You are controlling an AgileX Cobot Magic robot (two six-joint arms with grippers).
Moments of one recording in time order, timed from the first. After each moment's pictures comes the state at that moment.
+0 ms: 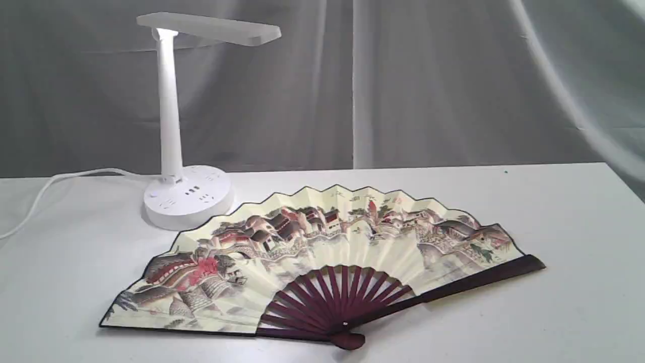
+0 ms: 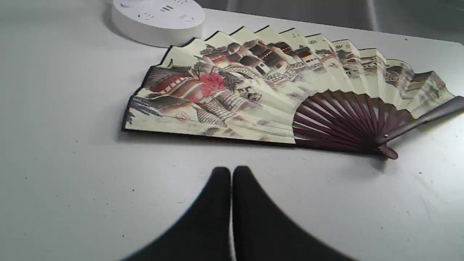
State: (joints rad) left arm -0.33 0.47 0.00 -0.30 -0.02 0.02; right arm 0.15 0.00 -0.55 0.34 0.85 -0.20
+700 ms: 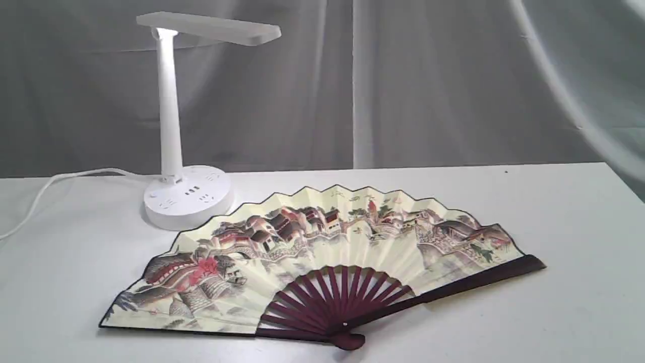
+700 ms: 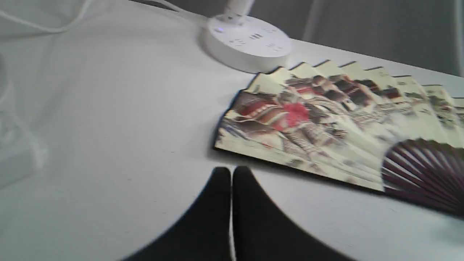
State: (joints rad) left arm -0.07 0.47 0.00 -0.32 -0.03 0.04; right arm 0.15 0.00 -0.21 0.49 0.30 -0.23
